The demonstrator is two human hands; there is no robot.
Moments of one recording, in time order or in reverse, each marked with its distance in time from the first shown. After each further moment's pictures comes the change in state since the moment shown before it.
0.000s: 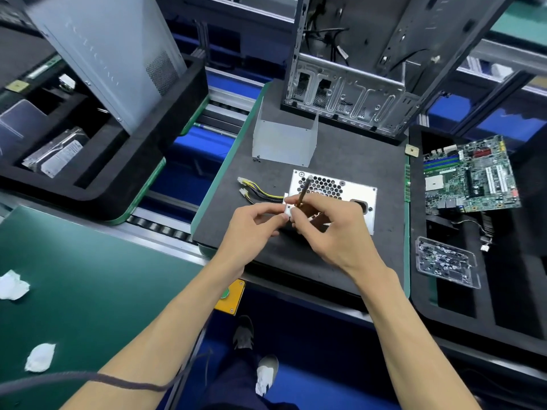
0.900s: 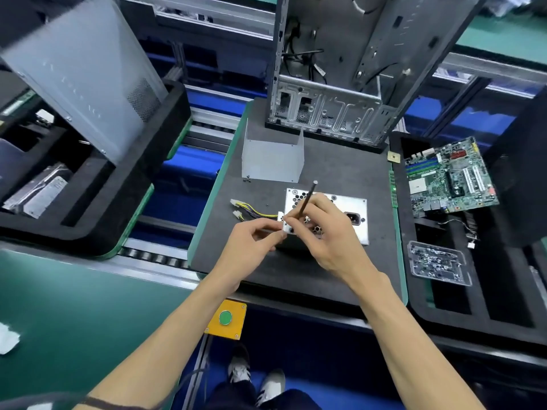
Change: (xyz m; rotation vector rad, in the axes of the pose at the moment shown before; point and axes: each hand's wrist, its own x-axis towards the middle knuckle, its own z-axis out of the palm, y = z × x) left_hand 0.023 0.004 -0.012 0.063 -0.128 0.007; right_hand 0.016 0.015 0.007 -0.088 0.039 -0.030
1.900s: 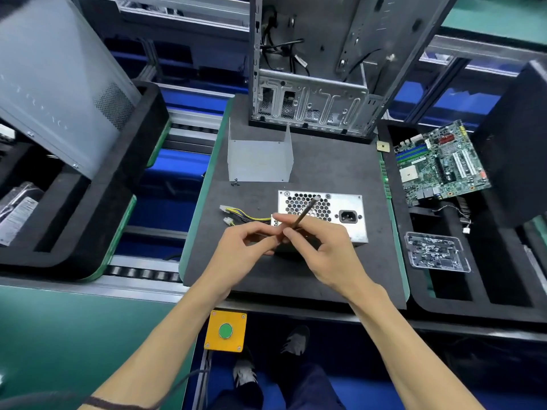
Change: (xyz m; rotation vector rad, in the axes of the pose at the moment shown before) left_hand 0.014 0.003 -0.013 -0.035 -0.159 0.044; right_hand -0.011 -0.001 0.011 0.189 0.034 0.141
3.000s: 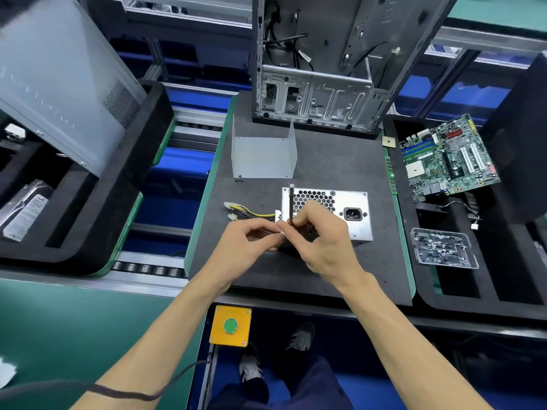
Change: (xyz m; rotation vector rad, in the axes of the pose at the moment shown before) left_hand -0.002 0.005 -0.005 0.073 -0.013 -0.033; right_hand 0.006 0.020 0.017 -0.143 0.177 -0.114
